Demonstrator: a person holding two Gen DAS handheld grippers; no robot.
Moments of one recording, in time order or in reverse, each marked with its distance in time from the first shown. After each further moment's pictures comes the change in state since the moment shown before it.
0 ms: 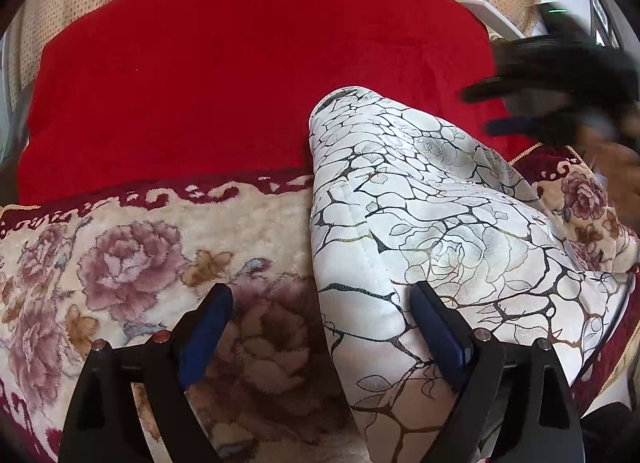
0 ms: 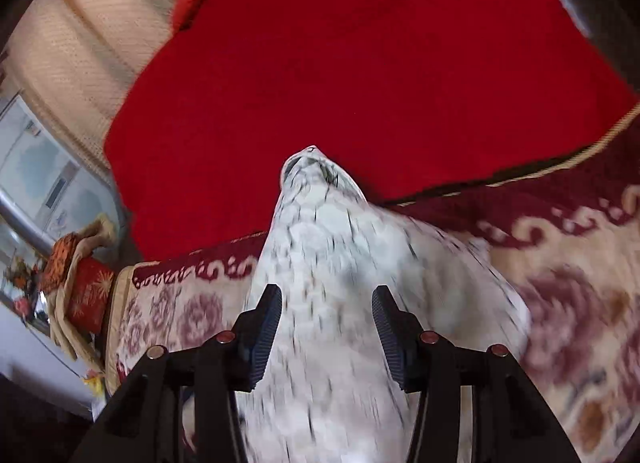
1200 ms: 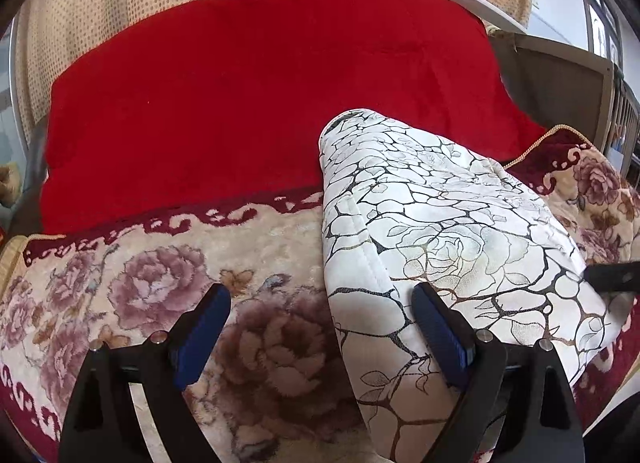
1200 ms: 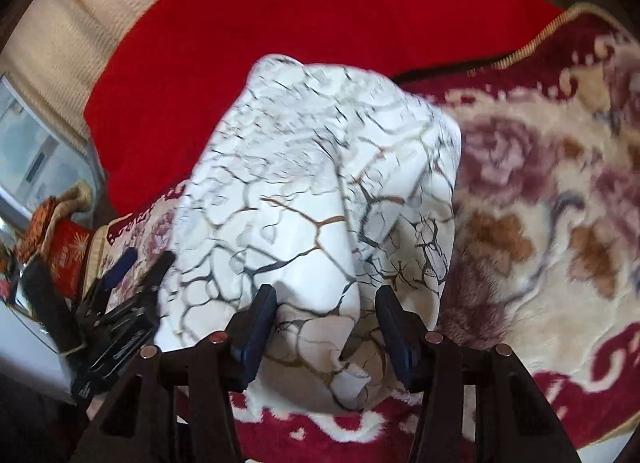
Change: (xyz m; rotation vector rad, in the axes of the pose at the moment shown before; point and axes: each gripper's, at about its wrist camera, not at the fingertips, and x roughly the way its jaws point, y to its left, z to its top) left arm -0.014 -0.007 0.002 0.076 -0.045 0.094; right arm -0.048 -0.026 -0.168 -0.007 0.025 -0.086
